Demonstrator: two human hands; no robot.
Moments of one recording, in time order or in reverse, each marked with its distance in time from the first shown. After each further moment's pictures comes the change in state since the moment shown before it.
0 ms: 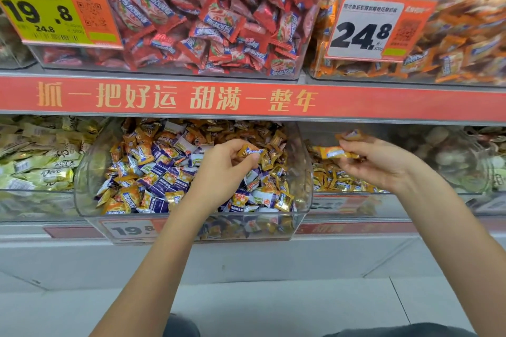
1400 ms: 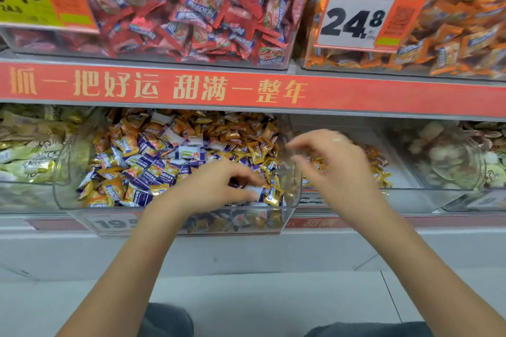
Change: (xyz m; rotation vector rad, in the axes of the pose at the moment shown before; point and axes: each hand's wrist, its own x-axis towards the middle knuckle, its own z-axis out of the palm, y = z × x) left_hand -0.004 -0.006 -0.002 0.264 -0.493 0.024; right_hand -0.045 0.039 0.033 -1.257 0.005 -1.071
